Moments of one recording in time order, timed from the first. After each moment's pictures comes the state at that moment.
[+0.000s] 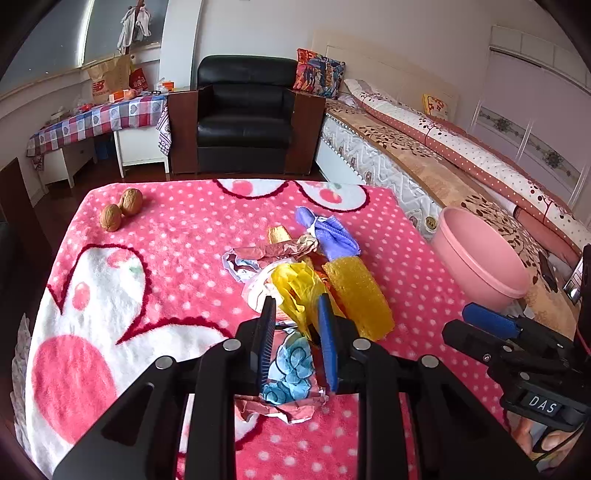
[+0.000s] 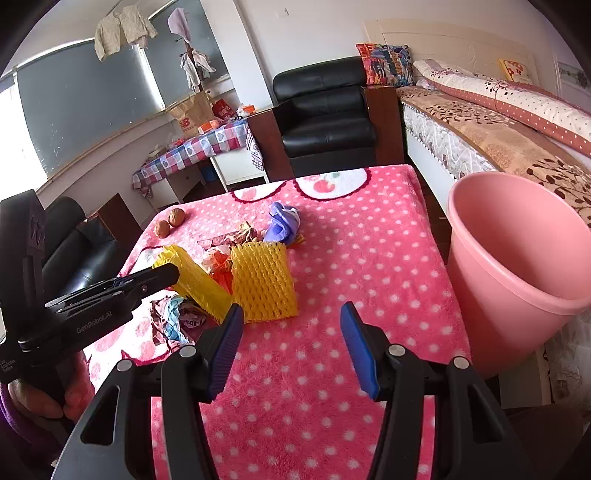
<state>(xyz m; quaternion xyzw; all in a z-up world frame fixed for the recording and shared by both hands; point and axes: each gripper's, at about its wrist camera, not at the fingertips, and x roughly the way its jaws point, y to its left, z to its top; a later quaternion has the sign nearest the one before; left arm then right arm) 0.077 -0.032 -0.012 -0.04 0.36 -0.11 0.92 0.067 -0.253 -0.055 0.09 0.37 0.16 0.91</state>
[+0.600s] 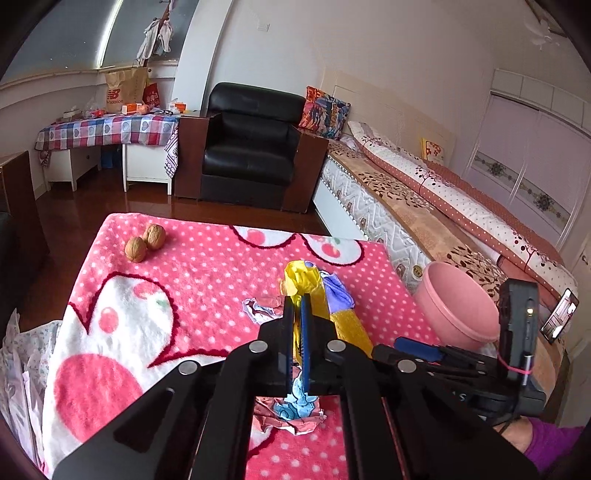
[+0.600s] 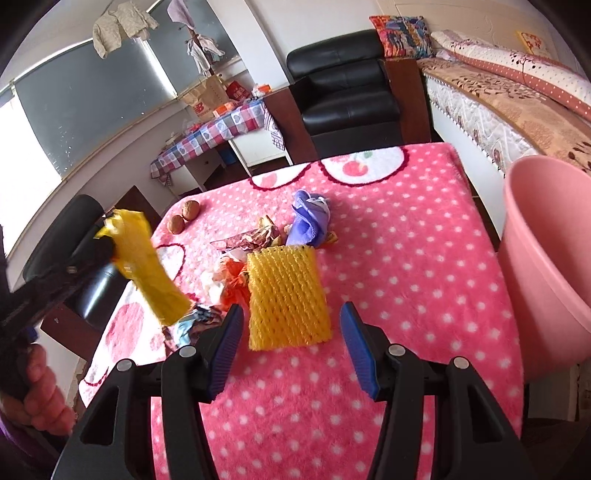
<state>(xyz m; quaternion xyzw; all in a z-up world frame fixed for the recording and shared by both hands) 0.060 0.005 0.038 -0.09 0.30 -0.12 0.94 0.124 -0.232 -0.072 0.11 0.42 0.20 0.88</state>
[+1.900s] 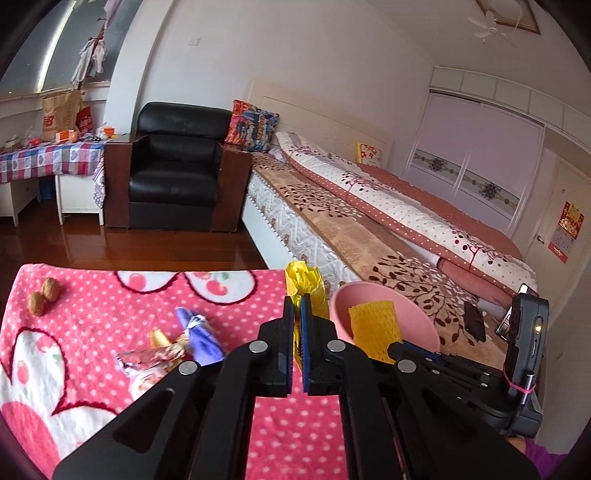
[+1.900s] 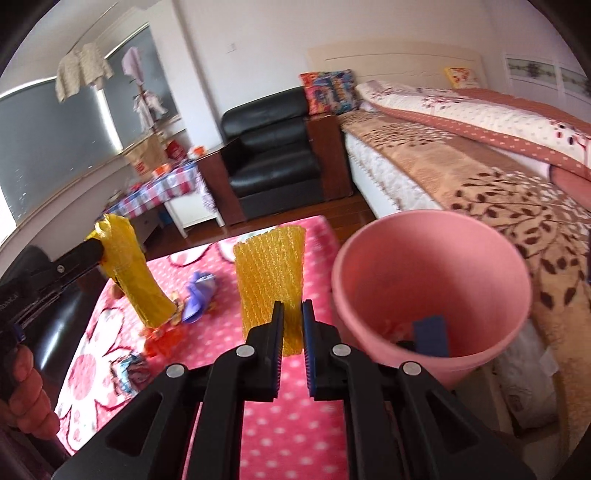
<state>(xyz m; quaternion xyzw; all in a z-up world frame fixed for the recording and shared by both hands) 0.090 -0.118 0.073 -0.08 0.26 -0.24 0.93 0.075 -0.365 -0.013 0.13 0.32 0.04 0.94</state>
